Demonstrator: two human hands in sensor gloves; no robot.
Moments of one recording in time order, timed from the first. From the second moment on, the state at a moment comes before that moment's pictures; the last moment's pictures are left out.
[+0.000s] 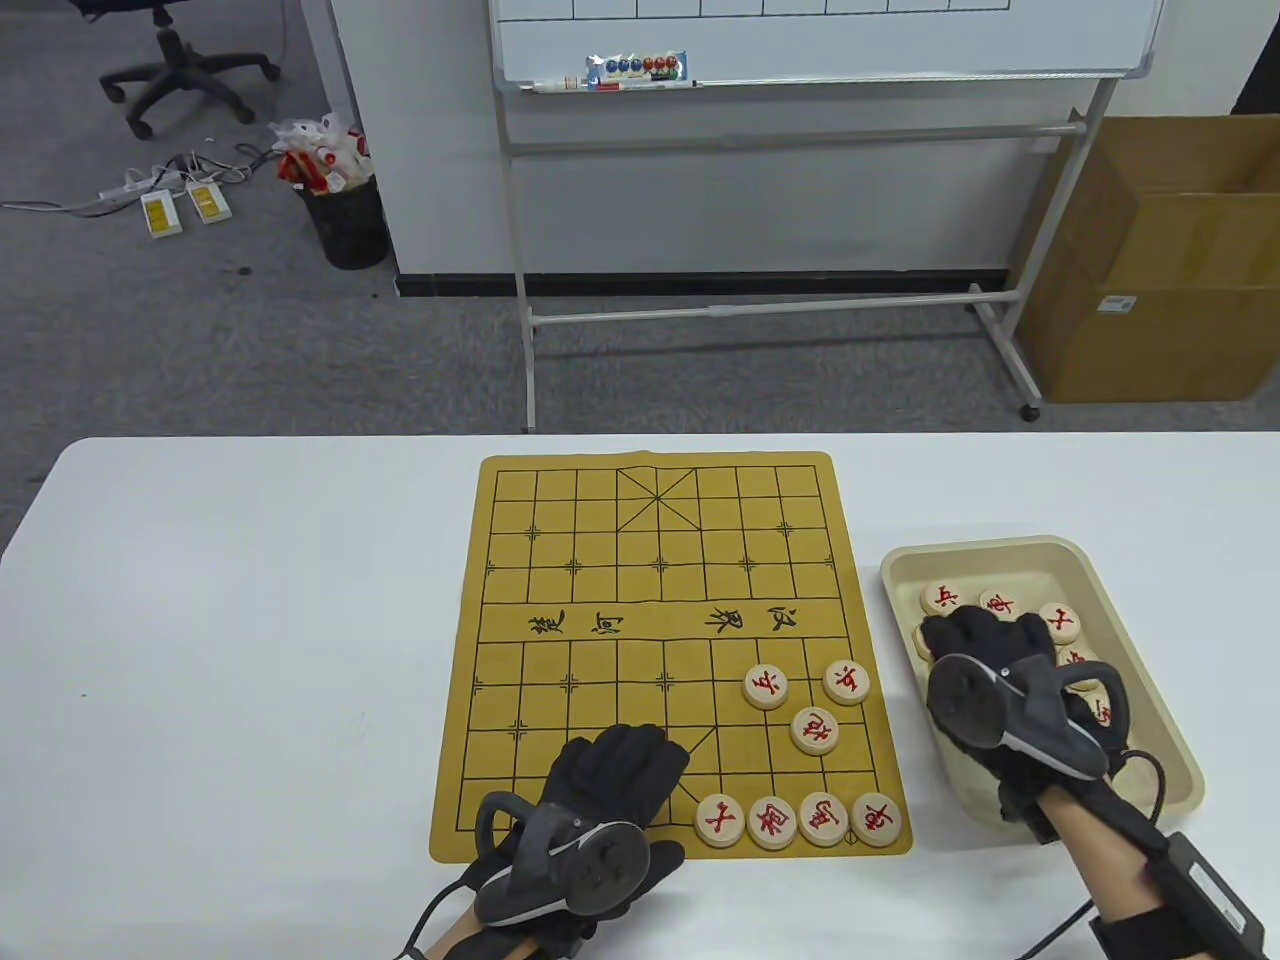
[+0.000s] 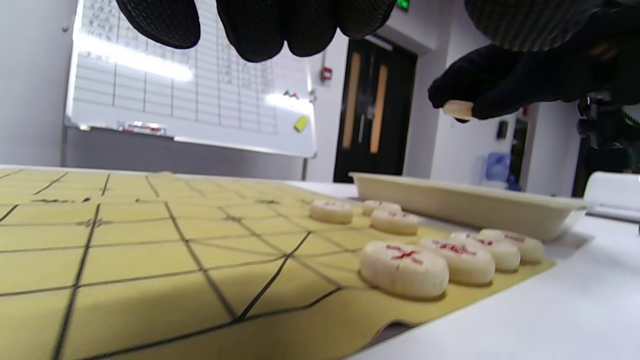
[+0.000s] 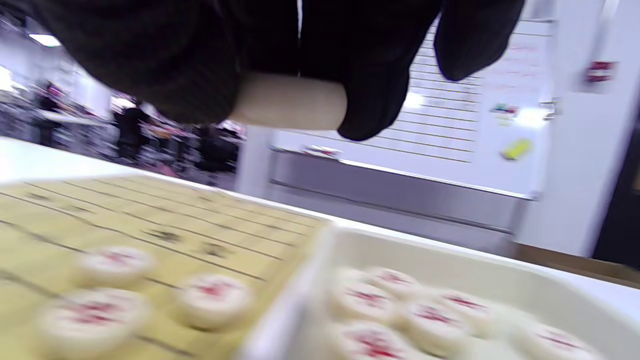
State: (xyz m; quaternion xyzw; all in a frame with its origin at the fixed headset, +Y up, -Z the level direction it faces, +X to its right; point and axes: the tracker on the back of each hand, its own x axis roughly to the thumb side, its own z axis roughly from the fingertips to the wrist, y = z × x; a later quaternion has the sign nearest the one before) left_hand -0.087 -0.711 -0.265 0.09 -0.28 0.08 0.95; right_hand 0.226 -0.654 -0.327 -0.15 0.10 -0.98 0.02
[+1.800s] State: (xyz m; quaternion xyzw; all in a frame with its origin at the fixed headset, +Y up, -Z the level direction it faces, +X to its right) left_hand -0.040 -0.759 -0.290 0.09 -0.34 -0.14 0.93; right_hand 0.166 -0.687 -0.255 -0.25 0.10 -0.93 -0.24
